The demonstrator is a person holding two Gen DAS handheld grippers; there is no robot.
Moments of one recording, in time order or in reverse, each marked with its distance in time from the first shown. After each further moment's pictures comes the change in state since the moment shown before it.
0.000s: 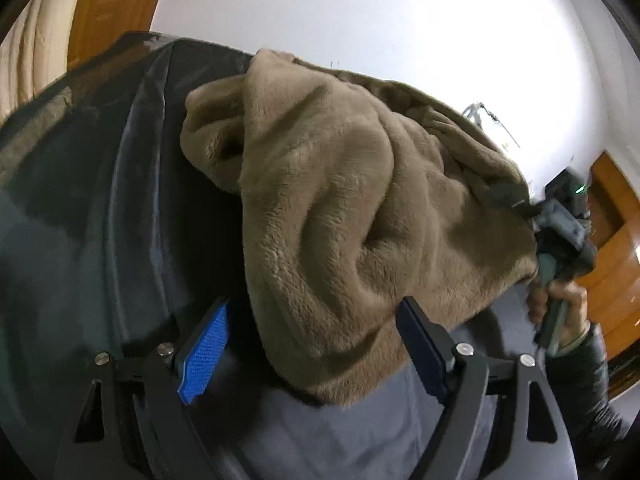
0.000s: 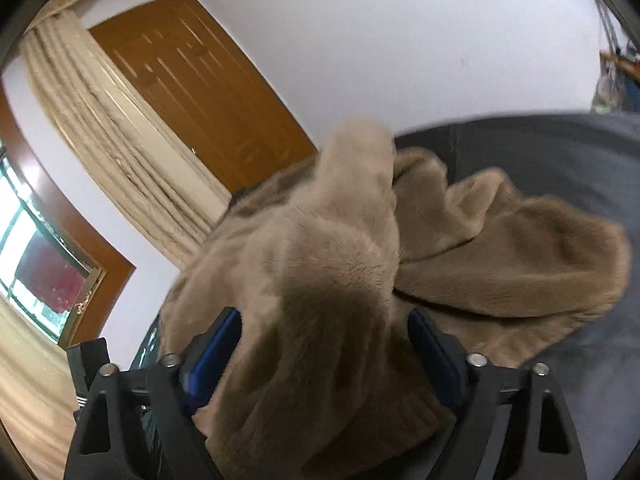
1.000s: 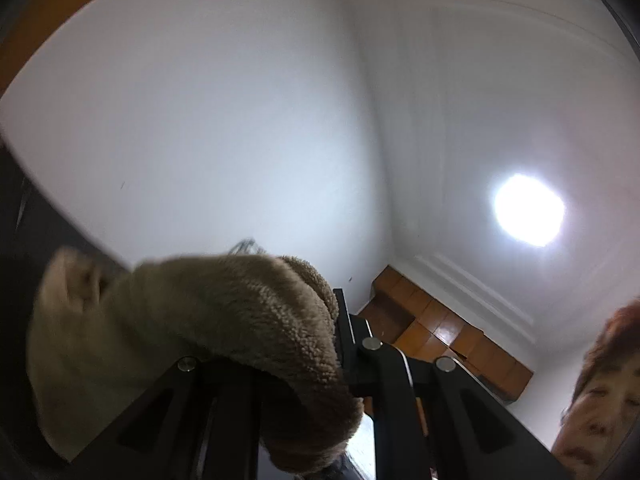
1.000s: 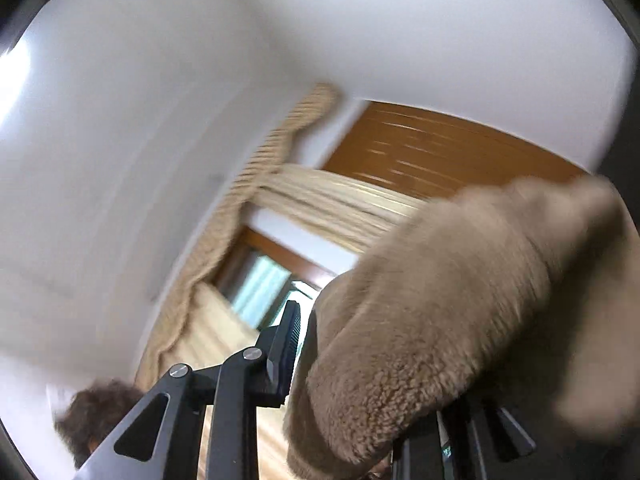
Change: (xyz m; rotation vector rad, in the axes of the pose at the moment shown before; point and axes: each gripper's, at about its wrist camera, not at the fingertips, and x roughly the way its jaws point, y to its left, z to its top) left arm -0.198 -0.117 0.007 0.013 -0.523 -0.884; right arm -0.134 0.002 -0.020 0.250 -0.358 1.224
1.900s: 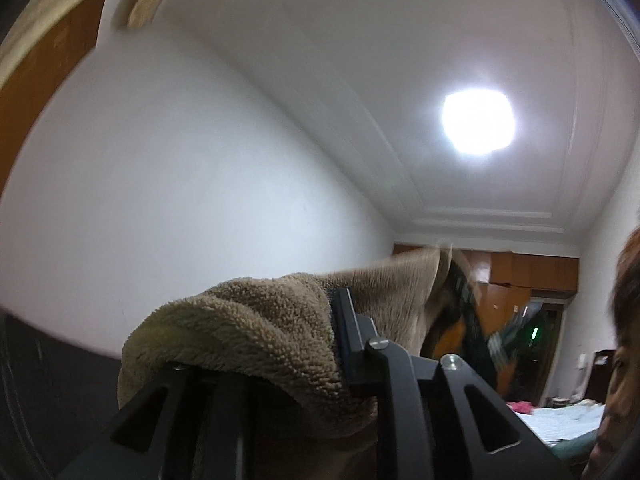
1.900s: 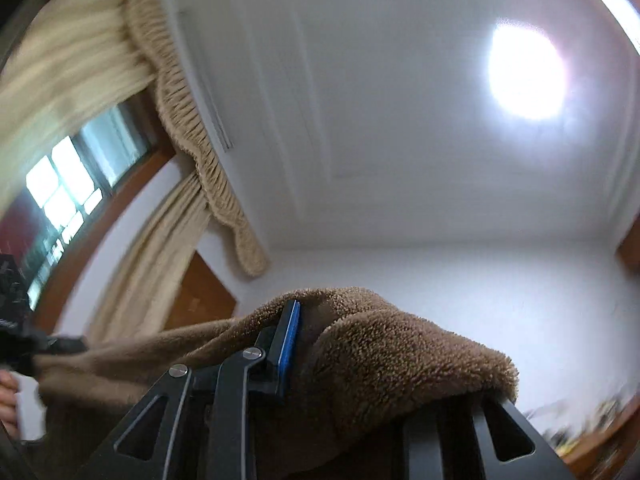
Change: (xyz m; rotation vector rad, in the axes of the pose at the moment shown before) left arm -0.041 -0.199 -0.078 0.451 -0.011 0.044; right arm 0.083 0.381 -0.283 -1.855 -0.602 -0.923
